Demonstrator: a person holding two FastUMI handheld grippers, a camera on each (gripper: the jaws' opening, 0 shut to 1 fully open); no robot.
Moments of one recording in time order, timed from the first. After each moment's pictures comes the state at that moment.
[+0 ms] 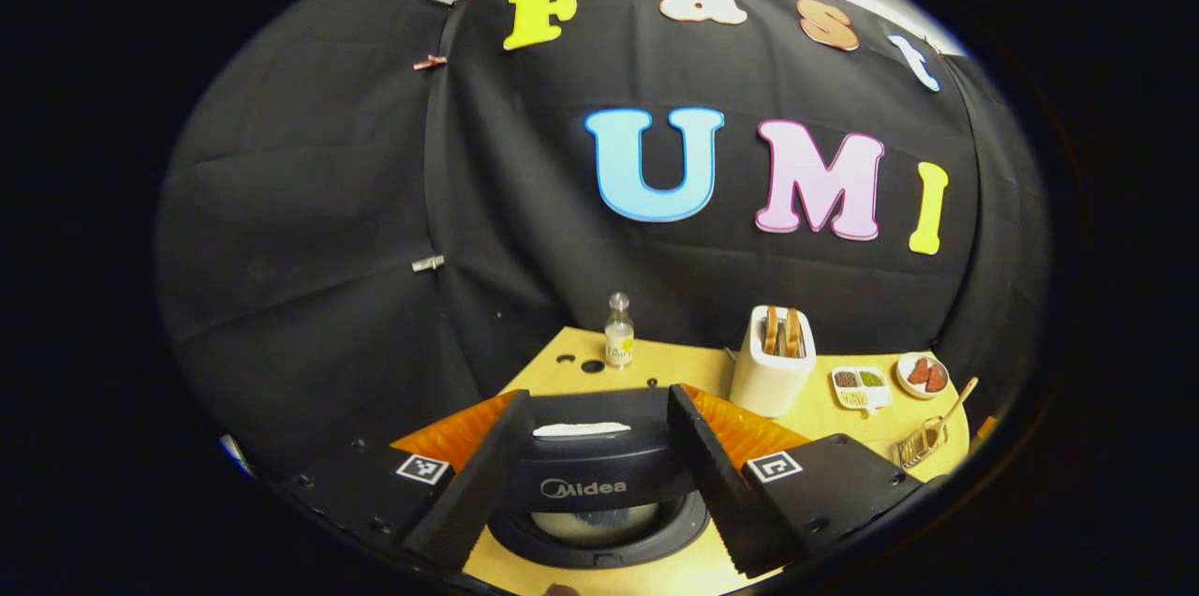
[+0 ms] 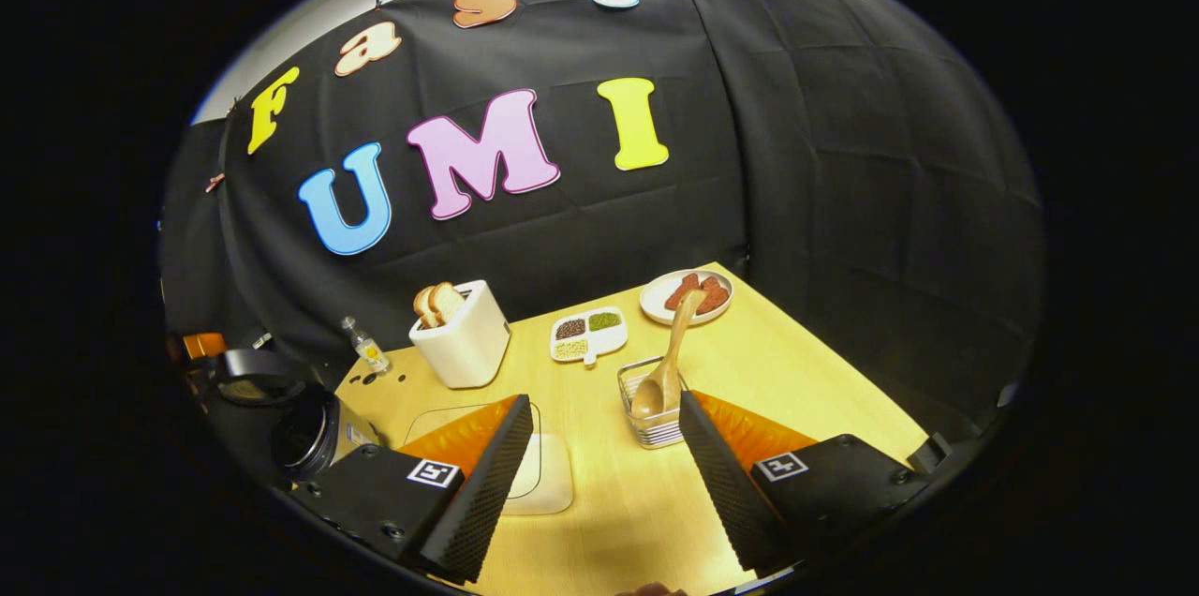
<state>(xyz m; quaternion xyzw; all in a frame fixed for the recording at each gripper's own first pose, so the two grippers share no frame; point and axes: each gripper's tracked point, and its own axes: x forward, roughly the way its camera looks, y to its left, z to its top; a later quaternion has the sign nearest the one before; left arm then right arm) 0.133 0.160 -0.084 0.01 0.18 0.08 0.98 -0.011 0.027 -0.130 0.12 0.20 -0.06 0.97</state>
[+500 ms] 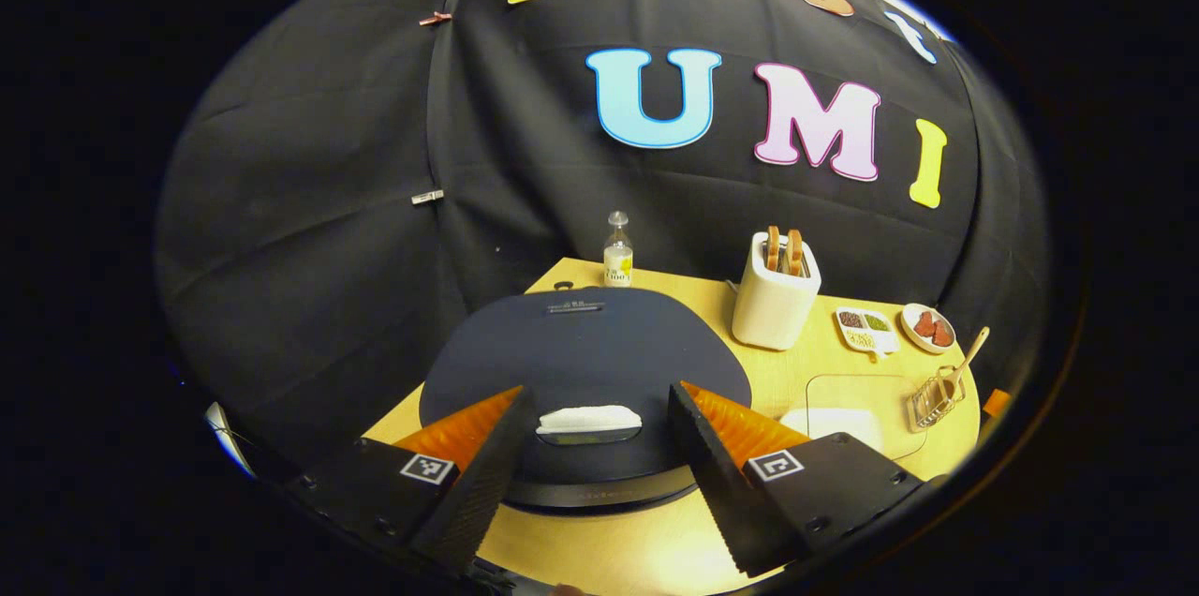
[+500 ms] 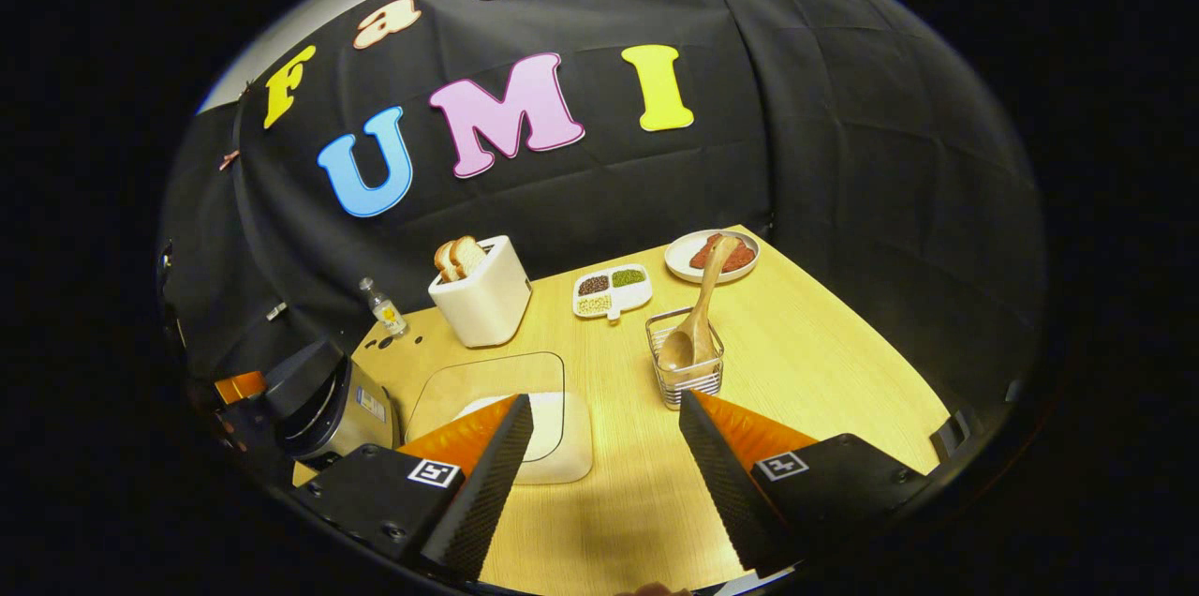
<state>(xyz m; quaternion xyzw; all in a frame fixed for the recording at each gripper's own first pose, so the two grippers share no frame) 0.093 0.153 -0.183 0.00 0.23 0.08 0.97 -0.026 0.058 -0.159 0.10 0.23 -0.02 0.97</state>
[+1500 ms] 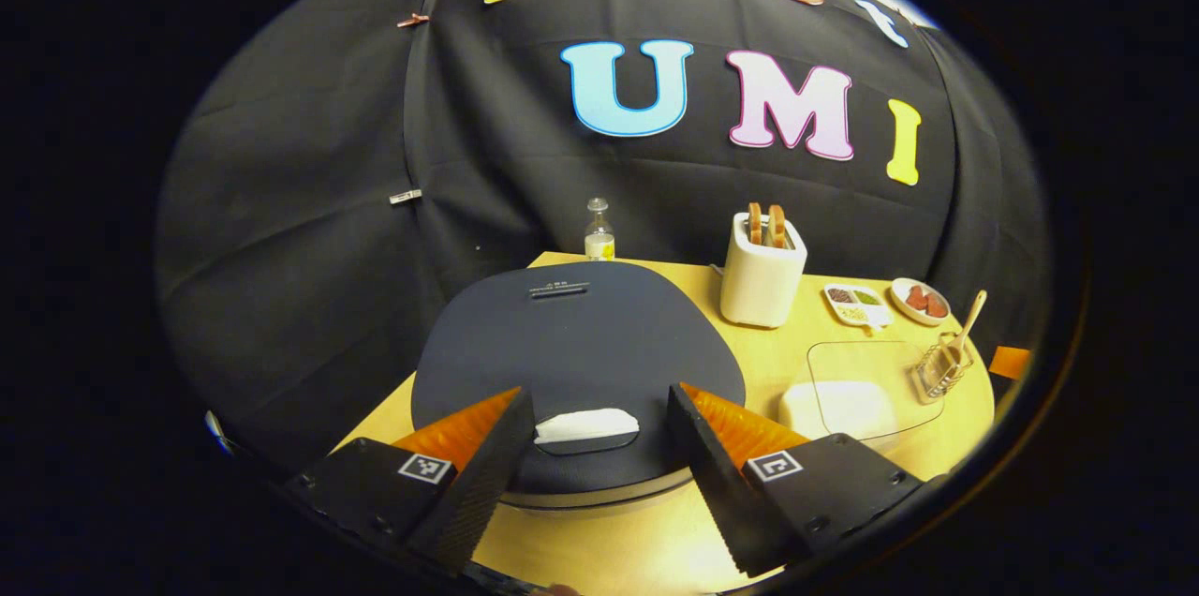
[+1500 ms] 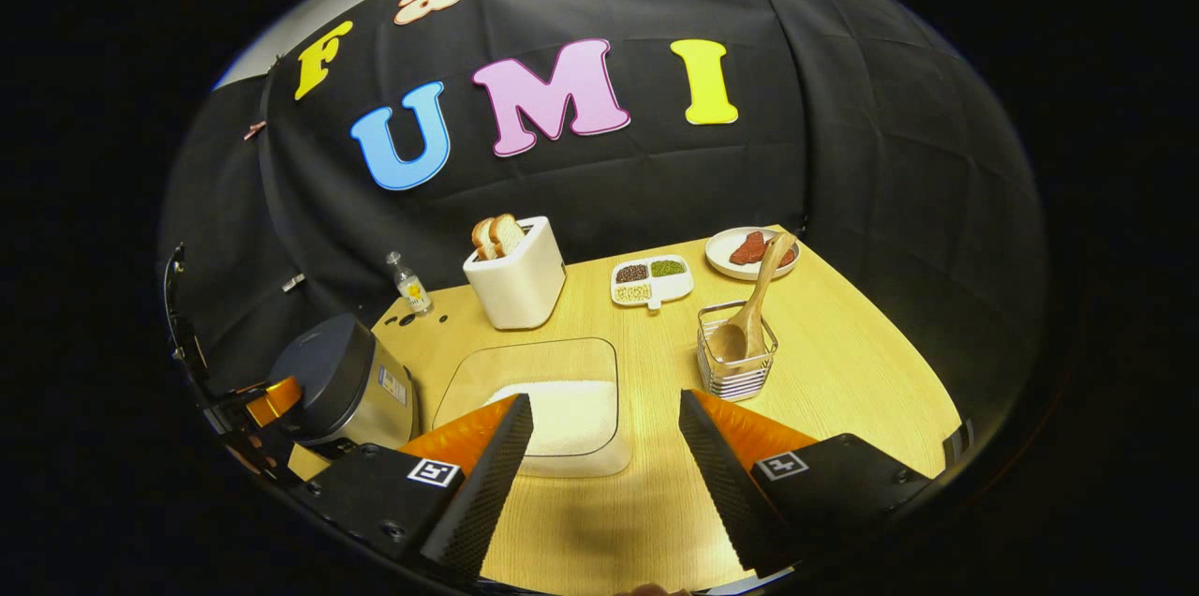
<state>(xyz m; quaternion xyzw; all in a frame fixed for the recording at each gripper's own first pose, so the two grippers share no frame) 0.091 0.149 -0.201 0.01 0.21 0.04 0.98 -0.020 0.099 -0.156 0.09 0.24 0.01 0.97</state>
